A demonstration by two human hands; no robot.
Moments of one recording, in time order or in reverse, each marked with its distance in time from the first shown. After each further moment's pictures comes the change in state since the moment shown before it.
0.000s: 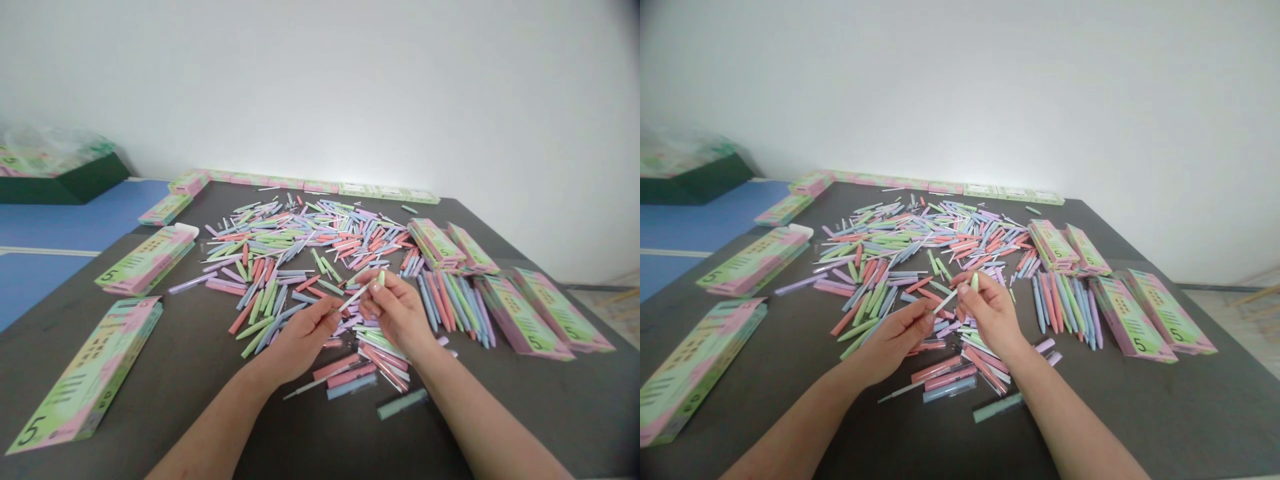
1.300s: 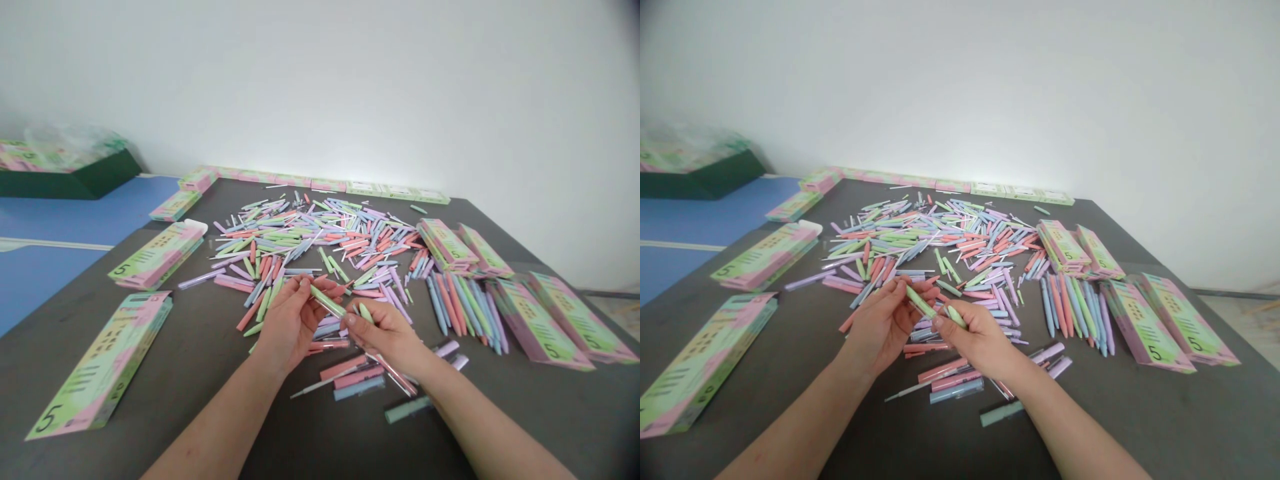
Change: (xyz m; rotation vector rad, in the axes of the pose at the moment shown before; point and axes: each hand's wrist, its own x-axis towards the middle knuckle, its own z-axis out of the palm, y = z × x) left_hand 0.014 -0.001 -0.003 -1.021 0.488 0.009; right_hand -0.015 0.003 0.013 -0.351 -0.333 0.226
